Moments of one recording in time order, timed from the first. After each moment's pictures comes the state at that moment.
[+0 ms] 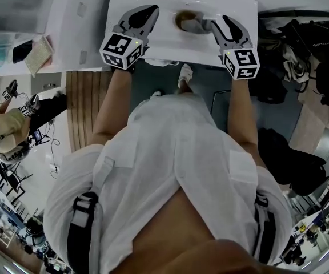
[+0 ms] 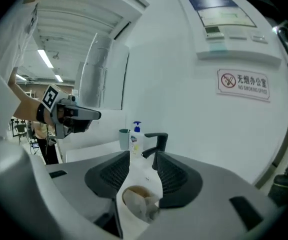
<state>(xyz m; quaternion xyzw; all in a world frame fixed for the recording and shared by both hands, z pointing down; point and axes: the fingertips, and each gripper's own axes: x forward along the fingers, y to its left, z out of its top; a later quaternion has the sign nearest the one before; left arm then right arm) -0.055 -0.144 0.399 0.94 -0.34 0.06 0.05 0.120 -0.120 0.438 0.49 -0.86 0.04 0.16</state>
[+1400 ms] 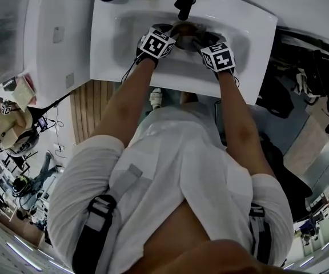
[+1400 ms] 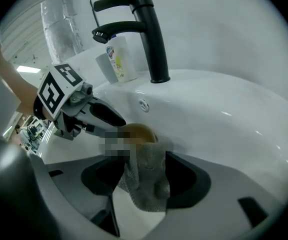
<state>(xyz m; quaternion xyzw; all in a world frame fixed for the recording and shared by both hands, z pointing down) 0.038 -0.219 0.731 0.84 -0.28 0.39 0.27 0.117 -0.194 0.710 0.33 -0.82 0.30 0.35</state>
